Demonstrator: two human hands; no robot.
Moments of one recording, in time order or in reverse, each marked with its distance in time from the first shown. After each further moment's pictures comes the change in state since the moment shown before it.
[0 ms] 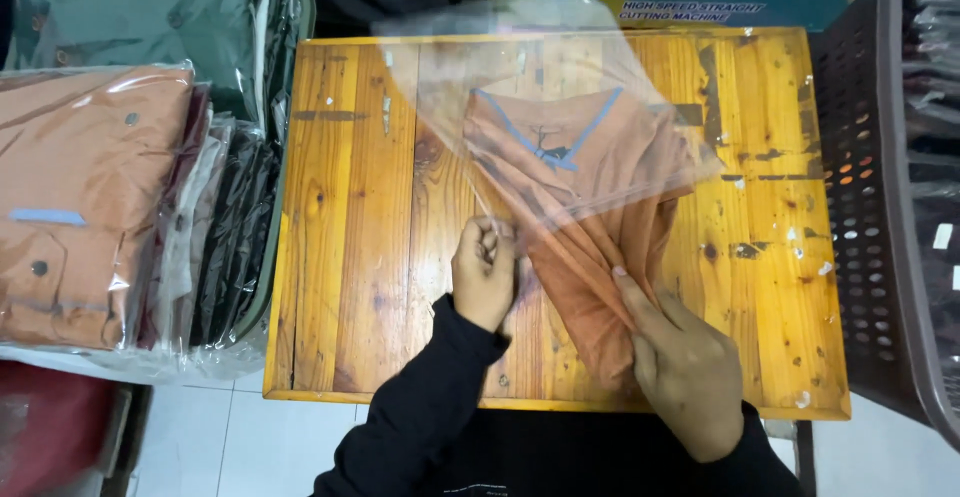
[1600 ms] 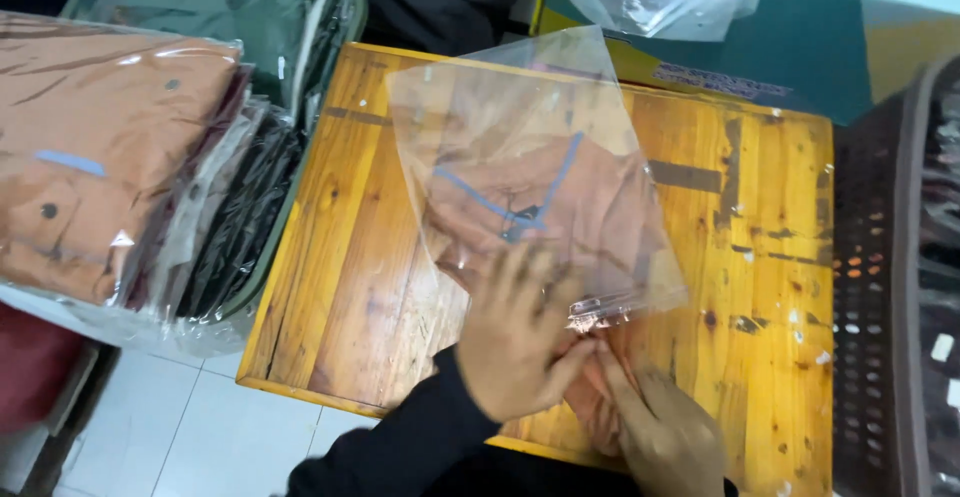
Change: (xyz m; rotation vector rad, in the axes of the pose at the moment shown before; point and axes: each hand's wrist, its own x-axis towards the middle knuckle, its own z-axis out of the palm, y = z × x) left_hand -0.026 0.131 0.005 0.814 -0.230 0.791; right_hand 0.003 0.006 0.005 -0.196 0.209 -0.378
